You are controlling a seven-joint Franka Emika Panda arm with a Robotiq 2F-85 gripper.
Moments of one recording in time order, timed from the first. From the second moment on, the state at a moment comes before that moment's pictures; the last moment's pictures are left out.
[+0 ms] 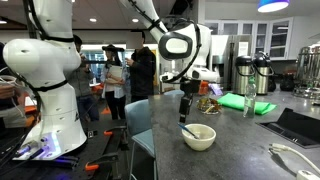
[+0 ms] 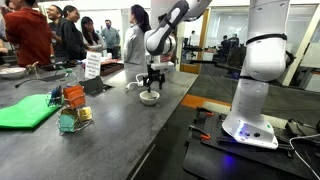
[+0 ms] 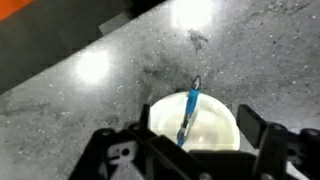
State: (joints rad) arm -0.08 0.19 -0.03 -2.33 0.09 2.40 0.32
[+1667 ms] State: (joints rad) arm -0.10 0.48 -0.07 -2.10 0.23 2.37 0.32
